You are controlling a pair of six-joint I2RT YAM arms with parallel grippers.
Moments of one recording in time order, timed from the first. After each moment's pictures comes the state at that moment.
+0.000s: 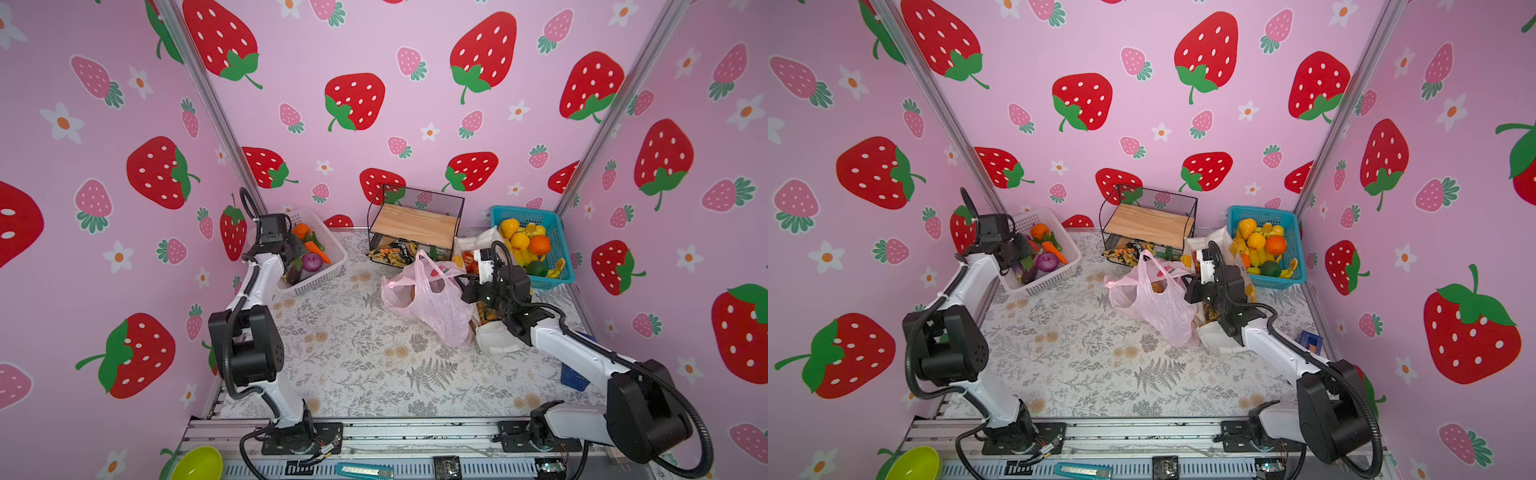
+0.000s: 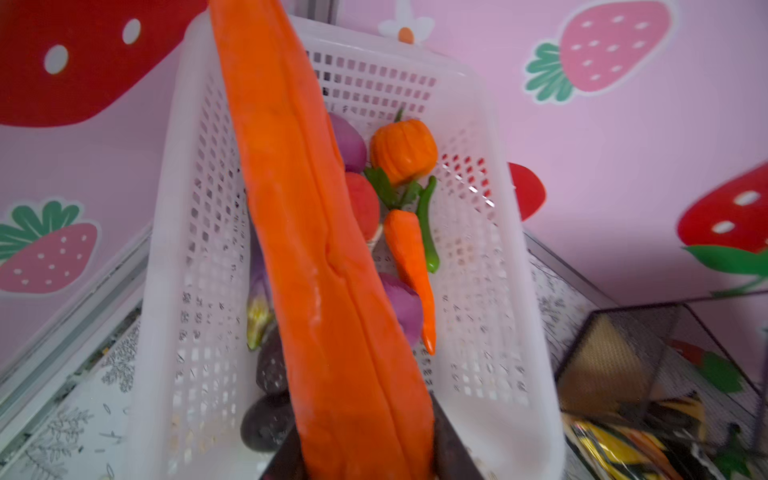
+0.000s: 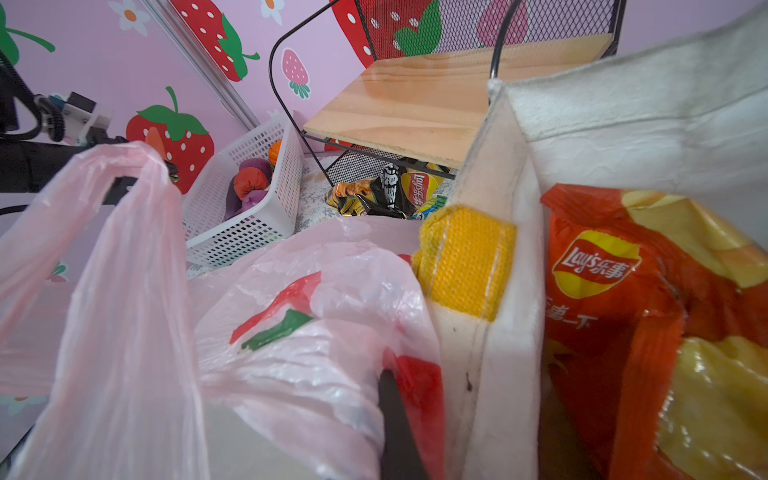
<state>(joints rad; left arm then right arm) 0.11 1.66 1.39 -0.46 -0.05 -0.47 0.48 1.30 0.73 0.24 -0.28 0.33</state>
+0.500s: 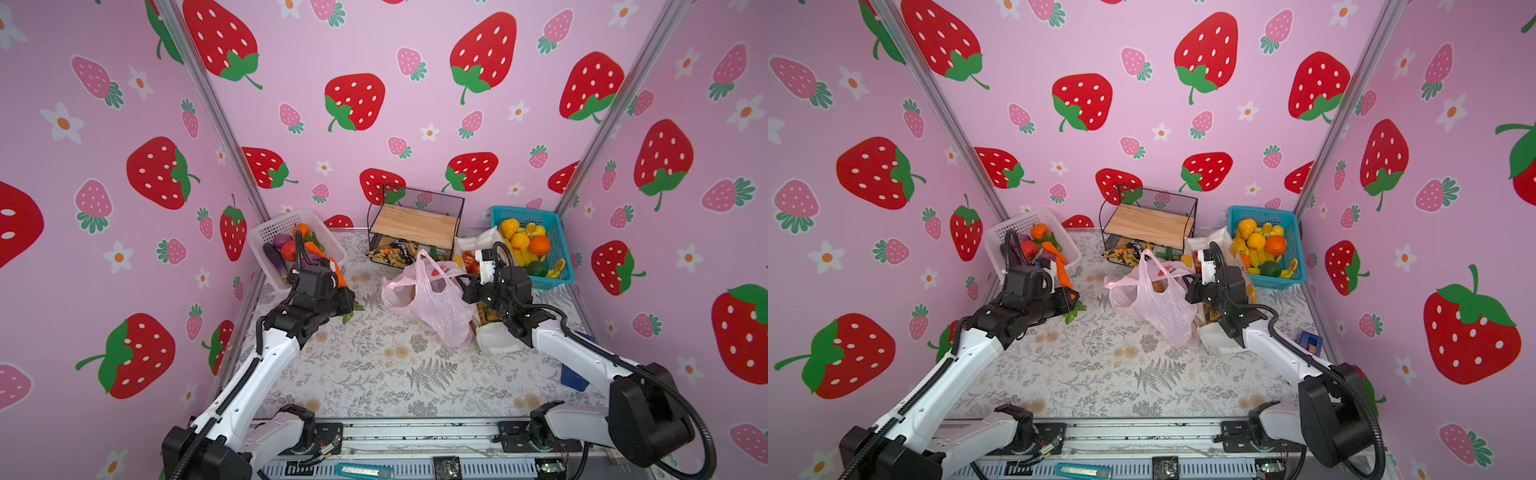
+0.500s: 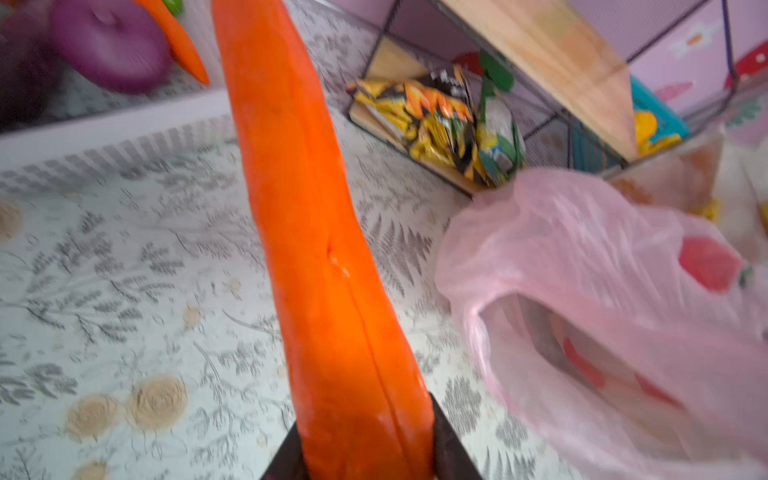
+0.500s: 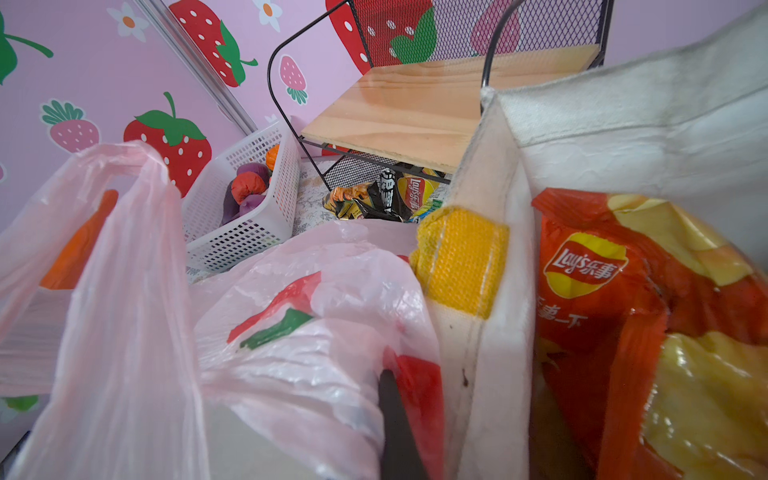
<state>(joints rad) -0.32 1.02 0.92 -0.68 0.13 -0.48 0.48 1.29 0.73 0.24 -0.27 0.33</state>
